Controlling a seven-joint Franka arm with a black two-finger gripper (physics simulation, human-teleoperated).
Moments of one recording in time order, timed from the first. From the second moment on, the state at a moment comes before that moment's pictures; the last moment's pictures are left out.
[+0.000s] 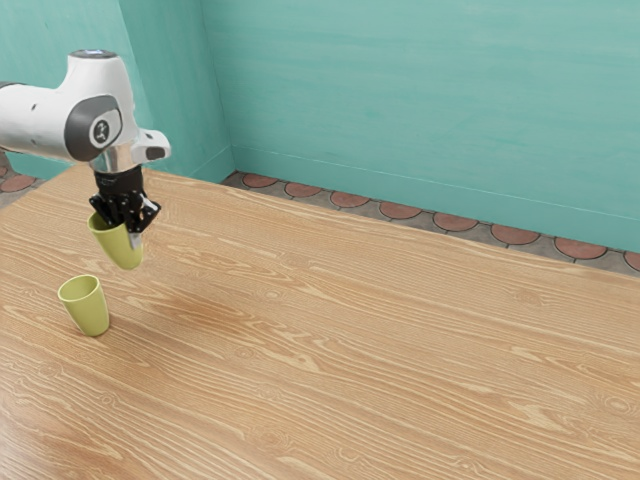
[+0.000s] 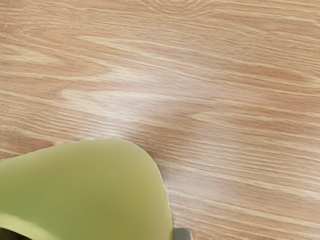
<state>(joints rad) -0.04 0.08 0.32 -1.90 0.12 1.92 0.03</state>
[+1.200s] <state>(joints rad) 0.13 0.19 0.34 -1.85 0.10 1.93 -0.09</state>
